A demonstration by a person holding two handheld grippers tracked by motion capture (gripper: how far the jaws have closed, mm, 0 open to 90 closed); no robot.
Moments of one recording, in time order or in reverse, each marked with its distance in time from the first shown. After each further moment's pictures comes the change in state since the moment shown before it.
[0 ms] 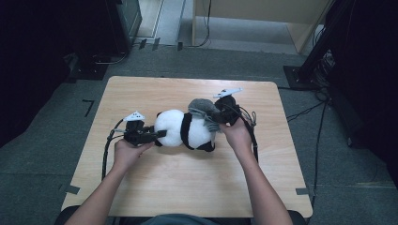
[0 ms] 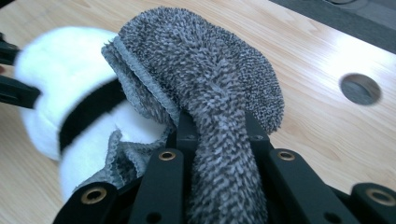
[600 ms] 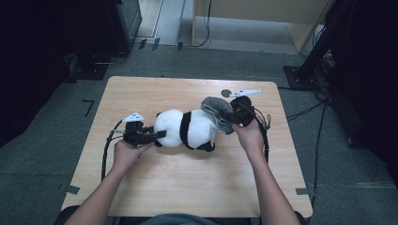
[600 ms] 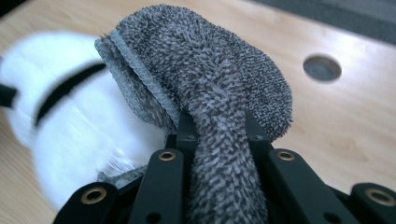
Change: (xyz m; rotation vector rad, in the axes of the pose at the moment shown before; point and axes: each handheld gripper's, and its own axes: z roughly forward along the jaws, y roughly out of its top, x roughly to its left) left arm 0.002 -0.004 0.000 -0.016 -0.011 -0.009; right arm -0.024 -0.010 -0.026 -0.053 -0.008 0.080
